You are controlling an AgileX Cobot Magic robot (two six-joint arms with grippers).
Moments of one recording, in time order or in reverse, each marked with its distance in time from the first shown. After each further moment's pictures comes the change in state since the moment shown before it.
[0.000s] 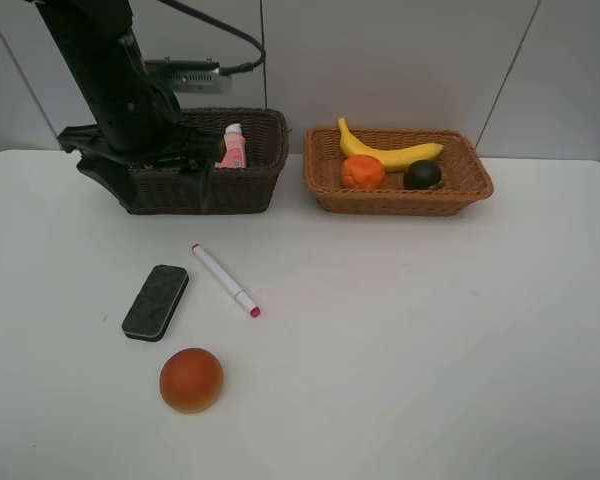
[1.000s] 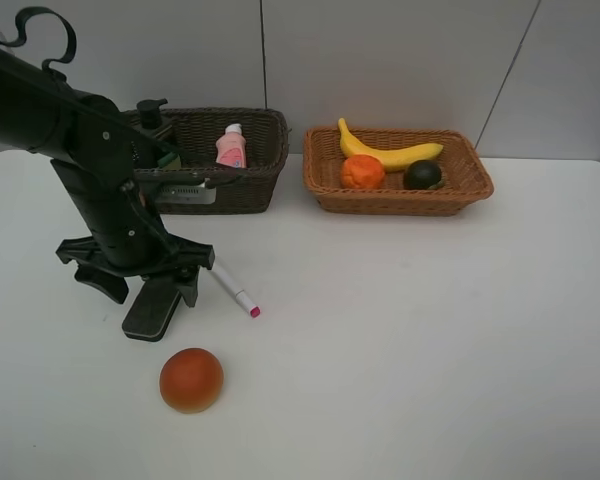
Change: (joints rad) left arm 0.002 0.038 0.391 -0.004 -0.369 -0.095; right arm 0.000 0.000 0.000 -0.001 0.000 0.000
